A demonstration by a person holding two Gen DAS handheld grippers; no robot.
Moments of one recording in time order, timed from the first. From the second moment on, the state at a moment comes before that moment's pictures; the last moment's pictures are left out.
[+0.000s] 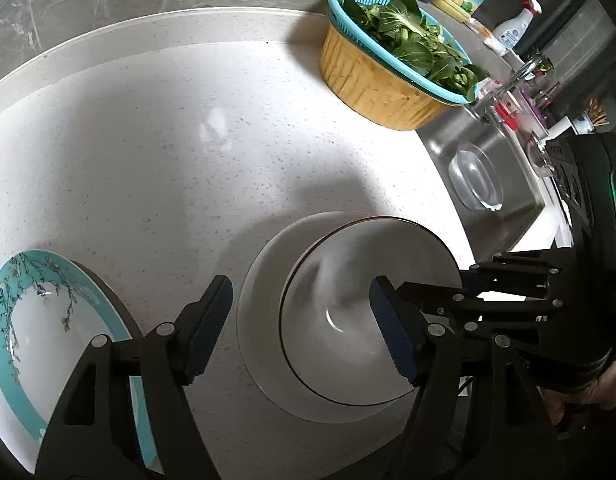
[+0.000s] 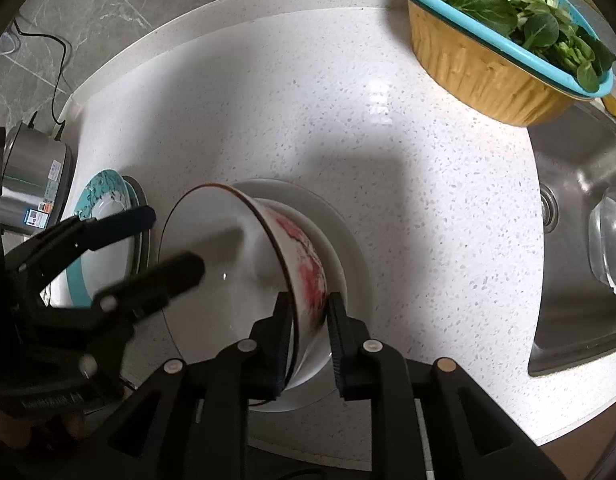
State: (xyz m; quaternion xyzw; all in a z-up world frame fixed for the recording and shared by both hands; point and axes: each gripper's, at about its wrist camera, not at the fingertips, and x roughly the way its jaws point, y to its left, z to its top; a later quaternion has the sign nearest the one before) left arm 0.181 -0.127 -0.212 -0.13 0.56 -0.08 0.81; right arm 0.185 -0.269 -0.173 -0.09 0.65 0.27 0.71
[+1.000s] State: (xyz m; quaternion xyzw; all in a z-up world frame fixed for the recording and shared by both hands) left arm 0.164 -0.104 -0.217 -0.16 0.56 -0.05 0.81; right arm 0.191 -0.285 -0.143 -0.09 0.58 0.31 0.75
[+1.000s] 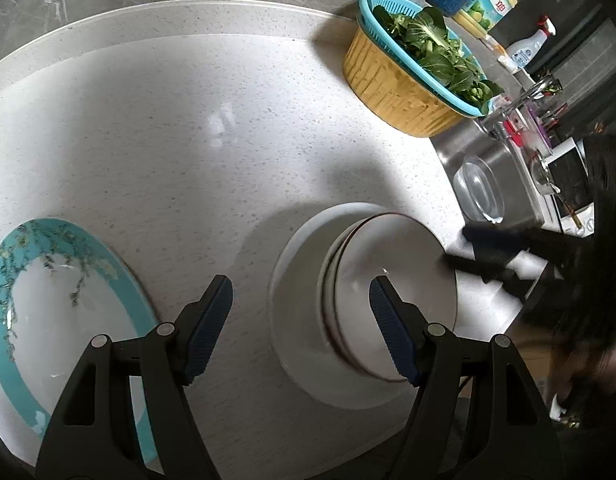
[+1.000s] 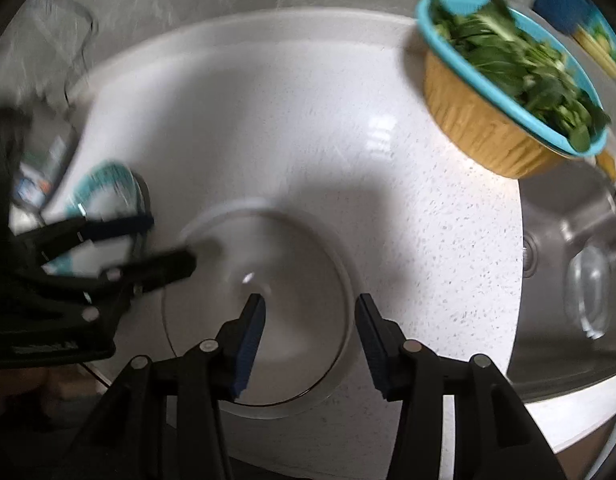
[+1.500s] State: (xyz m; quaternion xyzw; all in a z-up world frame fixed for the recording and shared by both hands) left arm 0.127 -0.095 -0.239 -0.14 0.58 0.03 0.80; right arm 0.206 -0.339 -0.169 -0.07 0.59 0.36 0.72
